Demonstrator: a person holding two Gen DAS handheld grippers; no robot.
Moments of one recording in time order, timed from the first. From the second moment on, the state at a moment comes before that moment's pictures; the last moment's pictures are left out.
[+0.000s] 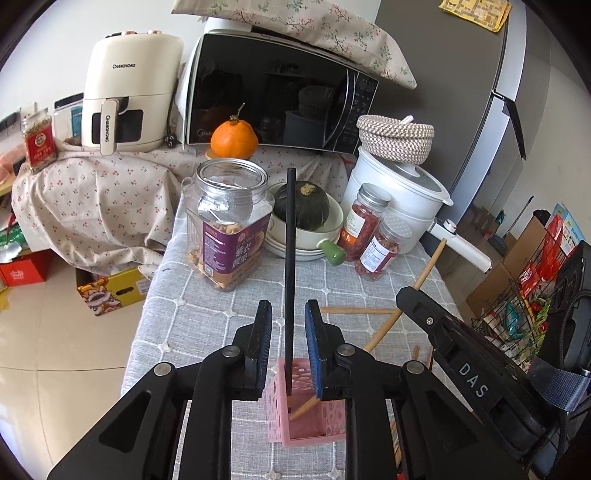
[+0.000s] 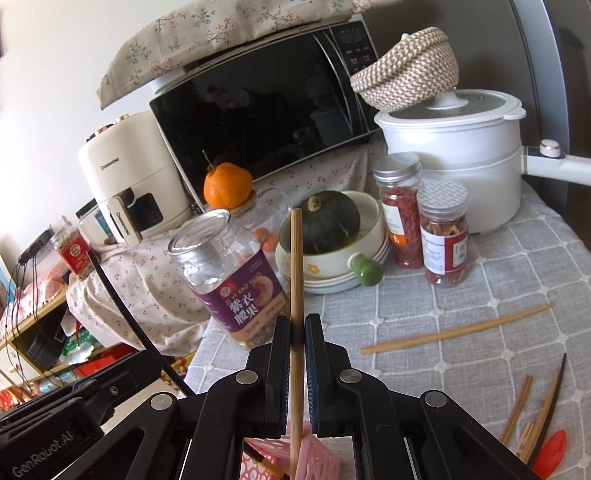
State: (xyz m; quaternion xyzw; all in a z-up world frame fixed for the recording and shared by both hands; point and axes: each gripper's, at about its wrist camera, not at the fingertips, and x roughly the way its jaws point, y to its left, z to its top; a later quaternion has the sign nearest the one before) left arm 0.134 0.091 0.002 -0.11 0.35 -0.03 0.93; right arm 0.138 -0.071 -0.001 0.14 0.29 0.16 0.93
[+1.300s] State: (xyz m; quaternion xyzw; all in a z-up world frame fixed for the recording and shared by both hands) left arm 0.077 -0.011 0.003 -0.01 0.41 -0.10 0.91; right arm 0.079 -0.219 -0.003 0.13 0.42 0.05 0.90
